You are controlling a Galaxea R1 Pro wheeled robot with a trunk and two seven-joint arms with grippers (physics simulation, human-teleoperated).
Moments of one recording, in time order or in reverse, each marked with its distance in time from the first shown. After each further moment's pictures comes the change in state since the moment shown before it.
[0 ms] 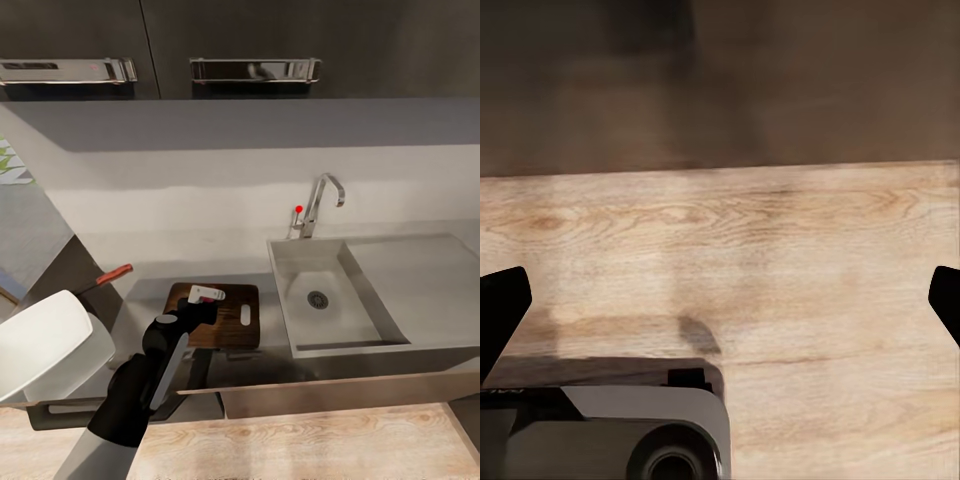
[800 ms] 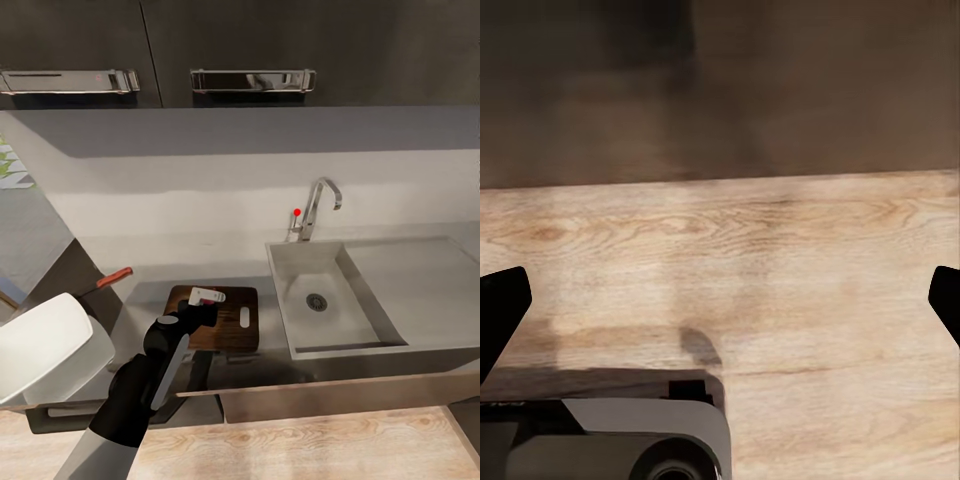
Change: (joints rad) left arm 0.000 0.000 0.000 0.023 -0.002 0.000 0.001; right arm 0.000 0.000 0.002 0.000 0.000 -0.002 0.001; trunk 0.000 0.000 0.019
